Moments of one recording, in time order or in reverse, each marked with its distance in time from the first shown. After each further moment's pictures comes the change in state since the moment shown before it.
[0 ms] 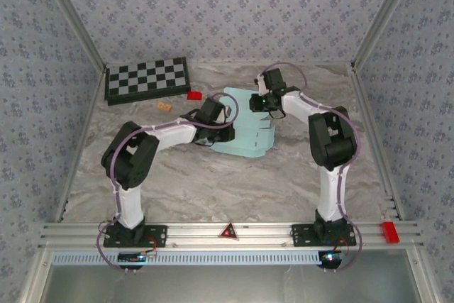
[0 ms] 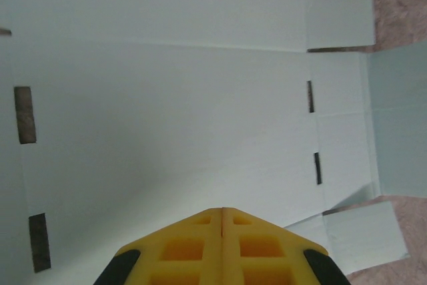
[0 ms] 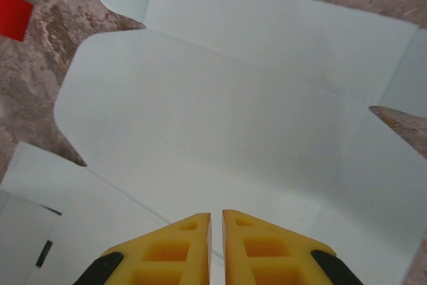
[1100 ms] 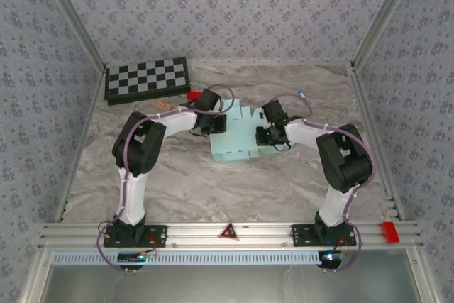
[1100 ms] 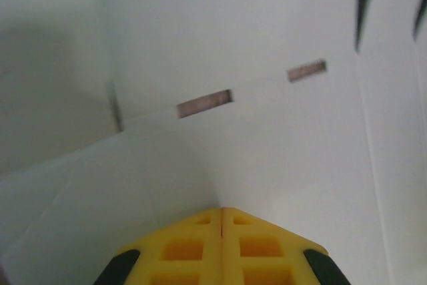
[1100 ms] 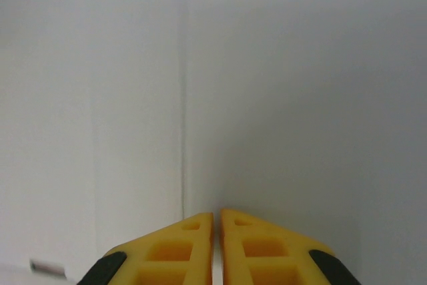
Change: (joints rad) left arm 0.094 0.172 0.215 -0.159 -0.072 0.090; right arm 0.117 -0.303 -0.522 0.047 0.119 0.138
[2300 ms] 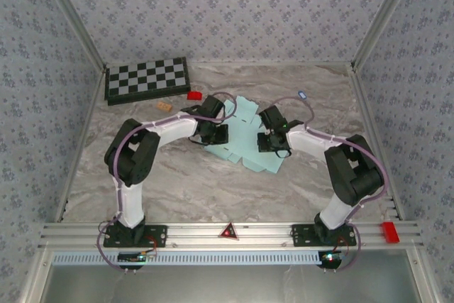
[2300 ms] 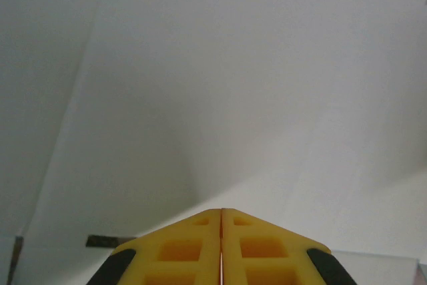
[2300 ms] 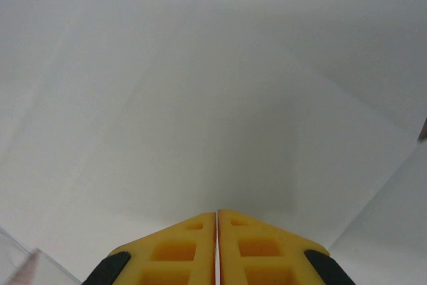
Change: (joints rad) left arm -0.074 -0.135 -0.114 -0.122 0.022 -0.085; right arm 0.056 -0.119 -0.060 -0.112 0.143 0.035
